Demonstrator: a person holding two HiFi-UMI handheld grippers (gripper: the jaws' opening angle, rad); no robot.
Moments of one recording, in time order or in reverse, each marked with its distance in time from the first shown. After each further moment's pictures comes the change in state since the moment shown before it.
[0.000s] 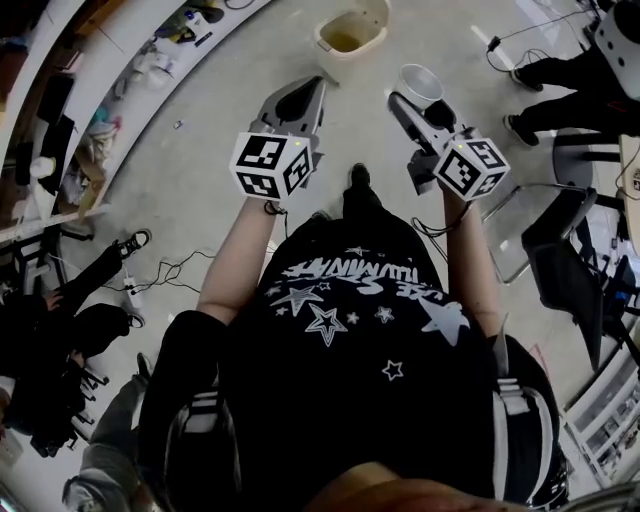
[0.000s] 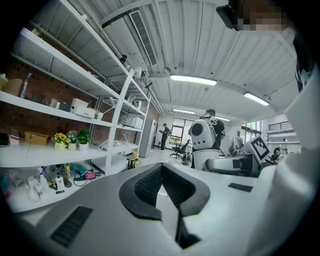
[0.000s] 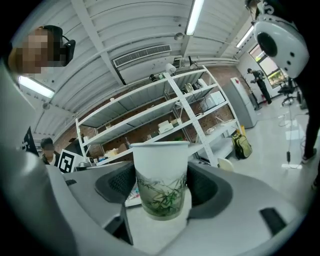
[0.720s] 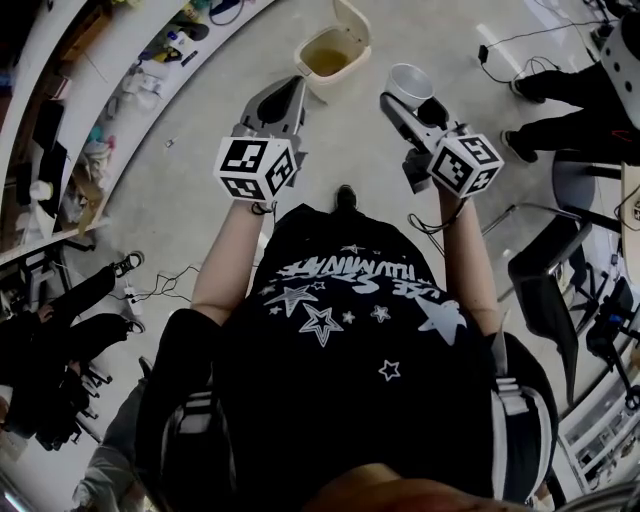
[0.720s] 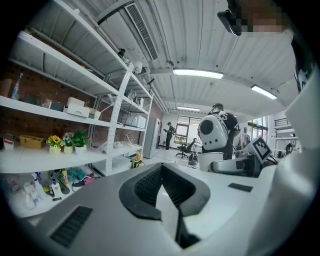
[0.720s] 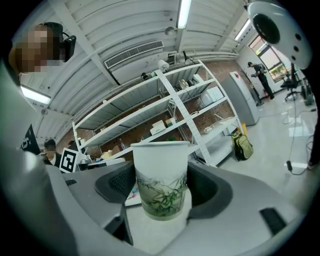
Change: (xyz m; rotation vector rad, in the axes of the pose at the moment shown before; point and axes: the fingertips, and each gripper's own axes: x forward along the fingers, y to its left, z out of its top) left arm 0.143 0.023 0.010 0.023 0.010 0.060; right arm 0.046 -0.134 0.054 0.029 0.036 0.035
